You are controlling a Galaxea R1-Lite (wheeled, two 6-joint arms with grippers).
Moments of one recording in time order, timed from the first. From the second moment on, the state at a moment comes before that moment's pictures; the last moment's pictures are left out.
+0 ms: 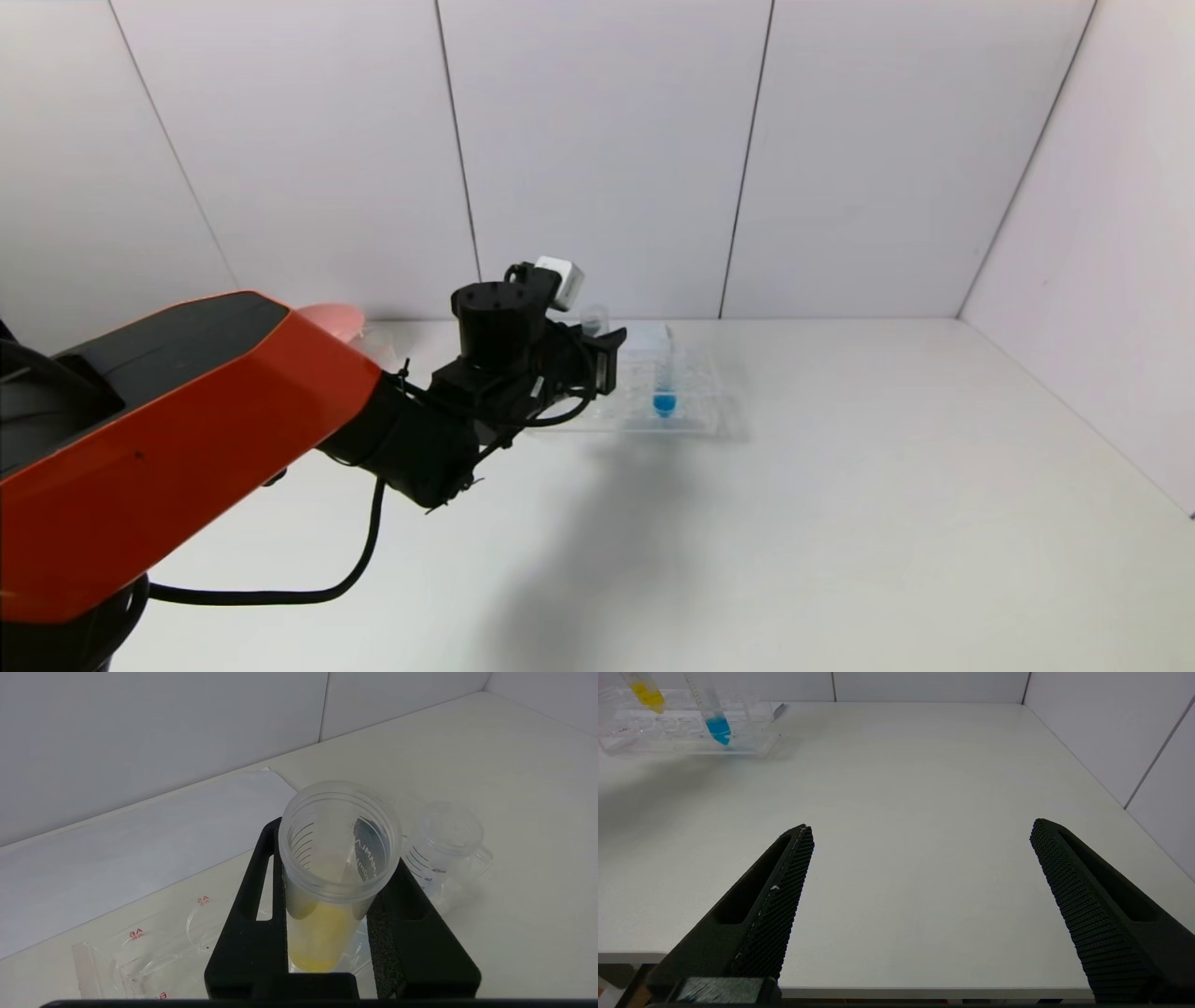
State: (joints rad) left arm -0.57 2.19 -1.17 -1.00 -0.07 -0.07; right arm 0.00 0.00 0.00 0.00 0.00 0.00
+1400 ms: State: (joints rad) left arm -0.59 1.93 -1.15 -0.85 -0.01 0.00; right arm 0.00 0.00 0.00 0.00 0.00 0.00
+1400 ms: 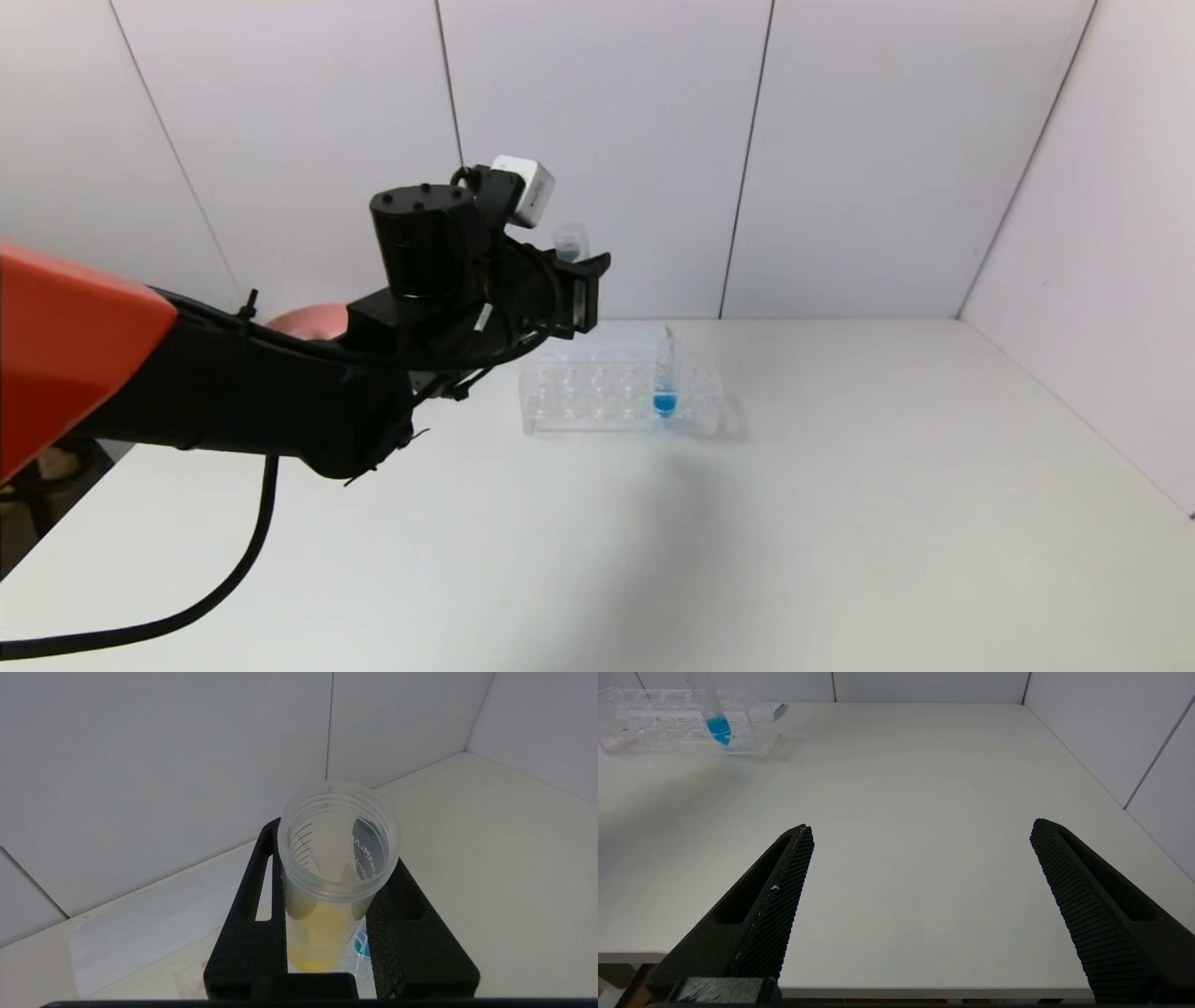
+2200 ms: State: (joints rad) left arm -0.41 1.76 -1.08 -0.73 -0.01 0.04; right arm 0.00 0.00 0.00 0.00 0.00 0.00
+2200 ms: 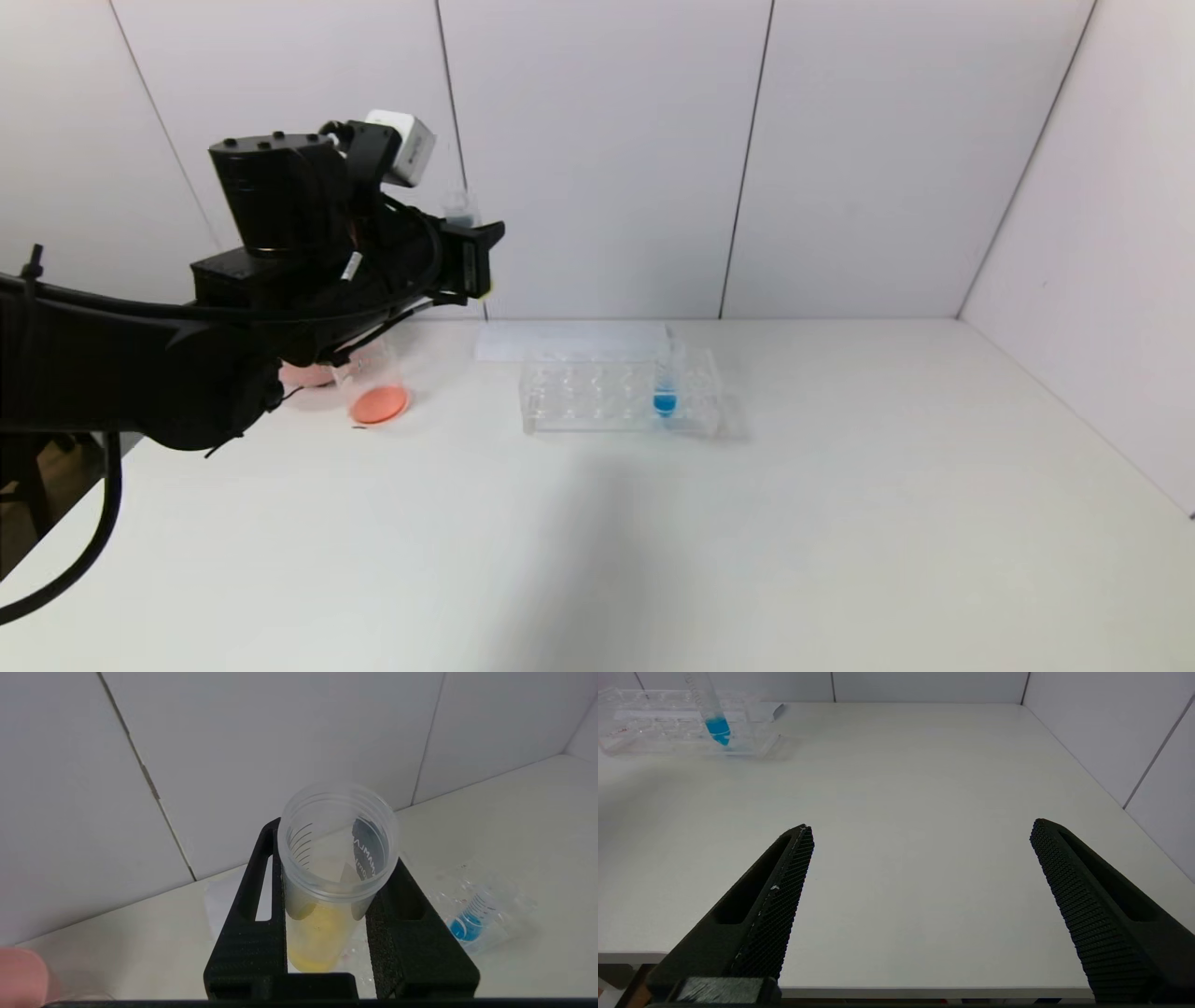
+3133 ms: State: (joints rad) left arm -0.14 1.72 -1.05 -0.70 -0.02 0.07; right arm 0.00 0.00 0.00 0.00 0.00 0.00
